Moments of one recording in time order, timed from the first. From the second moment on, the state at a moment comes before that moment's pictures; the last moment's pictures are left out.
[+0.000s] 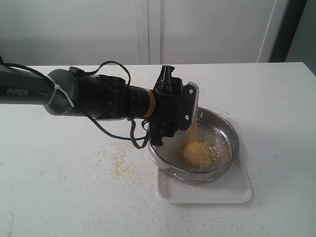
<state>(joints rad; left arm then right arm) -0.76 1.99 -1.32 1.04 -0.10 0.22 0.08 0.01 -0.01 0.01 0.32 0.06</state>
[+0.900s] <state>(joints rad) -0.76 1.99 -1.37 1.04 -0.04 0.28 0.08 0.01 -0.01 0.01 0.32 0.06</state>
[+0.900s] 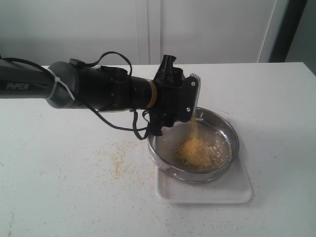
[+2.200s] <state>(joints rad) -0.76 1.99 -1.37 1.10 -0.01 0.47 0.08 0.01 -0.01 0.01 0.32 0.06</state>
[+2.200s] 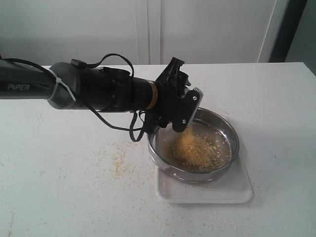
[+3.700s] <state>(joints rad) -0.84 1.99 -1.38 1.13 0.11 0.86 0.08 0.01 -0.01 0.01 0.32 0.06</state>
